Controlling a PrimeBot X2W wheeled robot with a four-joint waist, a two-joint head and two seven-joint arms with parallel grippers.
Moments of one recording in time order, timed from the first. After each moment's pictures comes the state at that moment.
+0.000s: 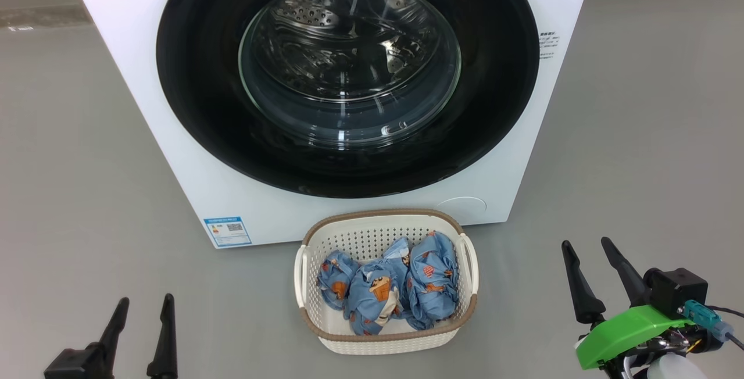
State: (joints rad) left arm -0.06 0.19 -0.03 0.40 -0.32 -0.13 -0.25; right arm -0.14 -0.16 0.12 0.44 0.37 0.13 -0.25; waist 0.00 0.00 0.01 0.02
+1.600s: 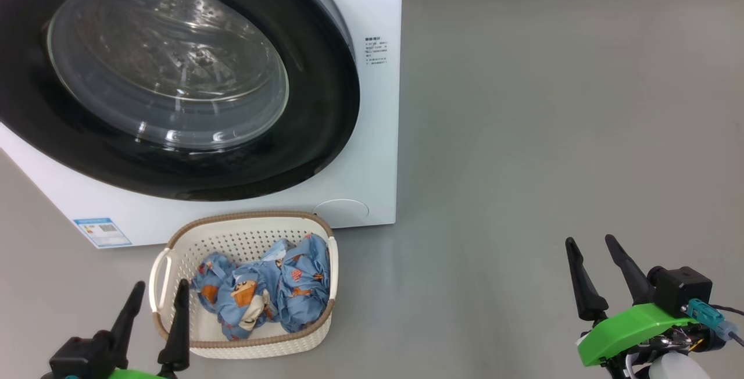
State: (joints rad) left arm -0.09 0.18 -0.04 0.37 -0.34 -0.13 -0.25; right arm -0.14 -0.15 0.09 0.43 0.36 0.13 -0.25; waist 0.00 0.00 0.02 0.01
